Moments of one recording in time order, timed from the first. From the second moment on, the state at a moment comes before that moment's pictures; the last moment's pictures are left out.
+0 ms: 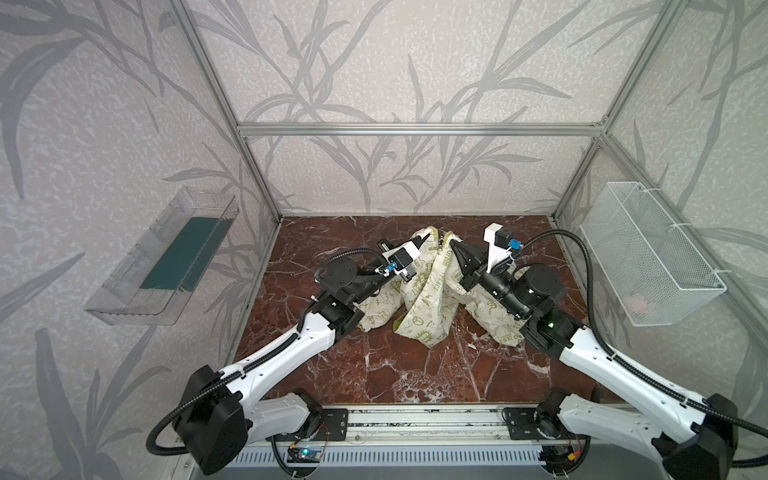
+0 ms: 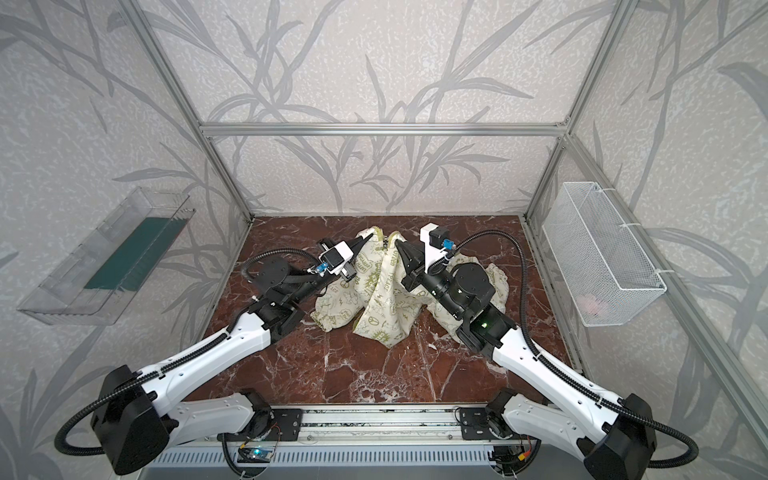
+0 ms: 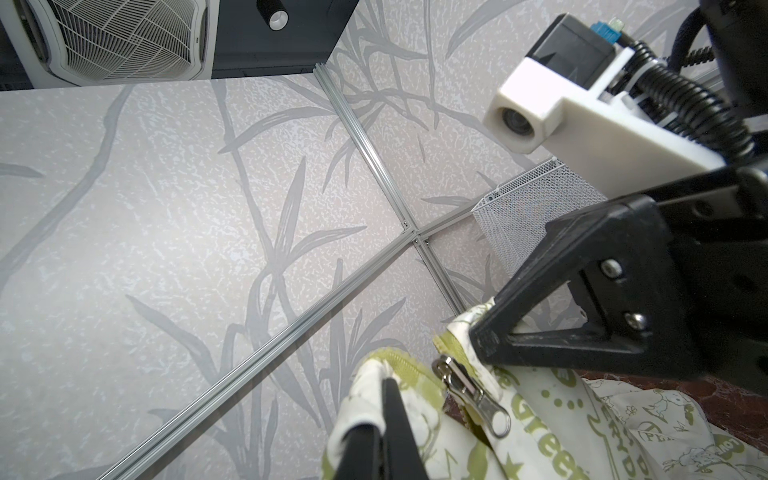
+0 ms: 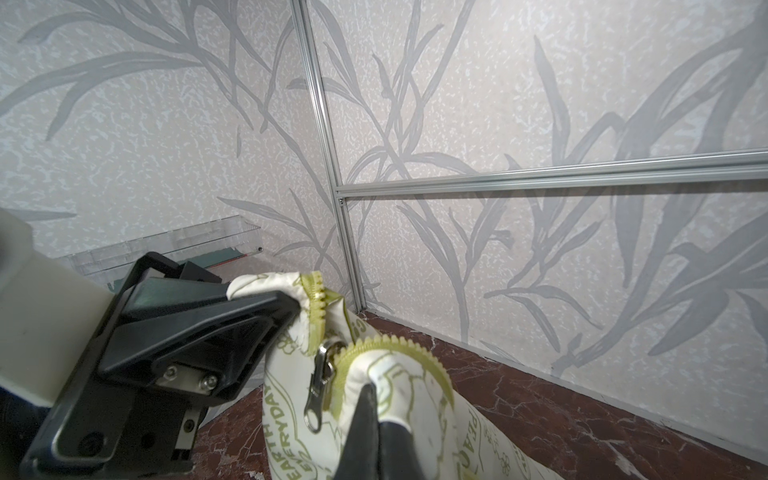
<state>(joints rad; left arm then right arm) -0.66 1.20 0.87 0.69 0.29 0.50 0.73 1.02 0.84 0.36 -0.02 0.19</state>
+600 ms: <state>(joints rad) -0.67 1.20 0.87 0.69 0.29 0.51 0.73 1.02 0.84 0.36 -0.01 0.19</state>
